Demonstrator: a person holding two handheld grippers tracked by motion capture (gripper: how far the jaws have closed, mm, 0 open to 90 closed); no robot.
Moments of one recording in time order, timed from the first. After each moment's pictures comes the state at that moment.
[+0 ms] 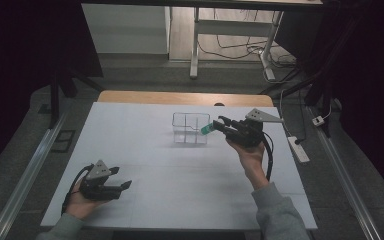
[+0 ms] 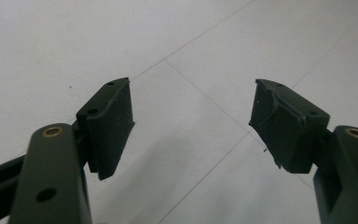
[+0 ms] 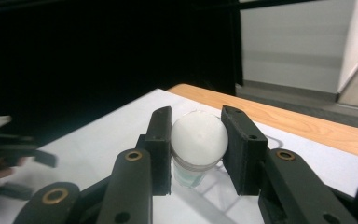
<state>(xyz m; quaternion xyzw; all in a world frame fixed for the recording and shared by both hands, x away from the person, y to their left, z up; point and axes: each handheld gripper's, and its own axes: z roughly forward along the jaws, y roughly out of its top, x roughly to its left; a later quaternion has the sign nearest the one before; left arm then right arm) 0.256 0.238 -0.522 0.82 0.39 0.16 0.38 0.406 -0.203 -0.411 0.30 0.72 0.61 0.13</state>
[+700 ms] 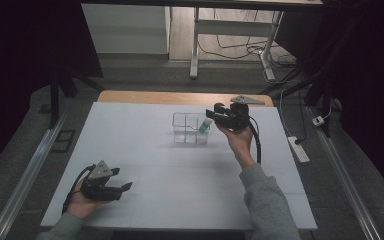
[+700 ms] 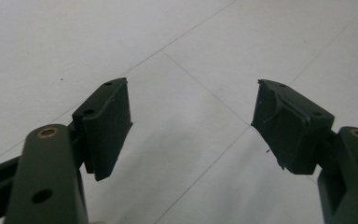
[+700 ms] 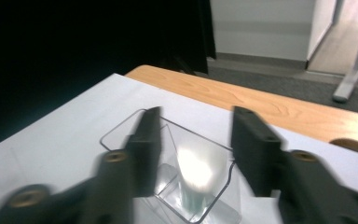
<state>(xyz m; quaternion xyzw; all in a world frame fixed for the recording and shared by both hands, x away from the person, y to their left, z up) 0.259 0.235 -0.527 0.83 0.39 0.15 0.37 0.466 -0.175 -0.429 0.36 0.74 0.55 0.15</state>
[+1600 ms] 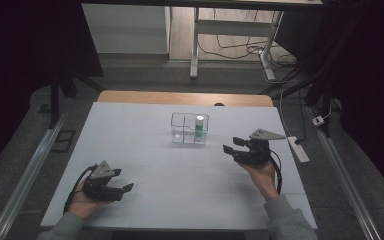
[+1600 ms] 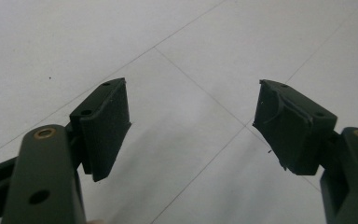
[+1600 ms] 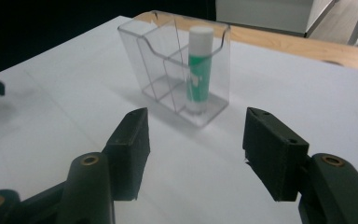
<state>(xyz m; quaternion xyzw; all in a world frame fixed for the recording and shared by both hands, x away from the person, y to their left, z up) 0.262 0.233 -0.528 0.83 0.39 0.14 0.37 0.377 -0.247 -0.466 0.35 0.78 0.51 0.14</state>
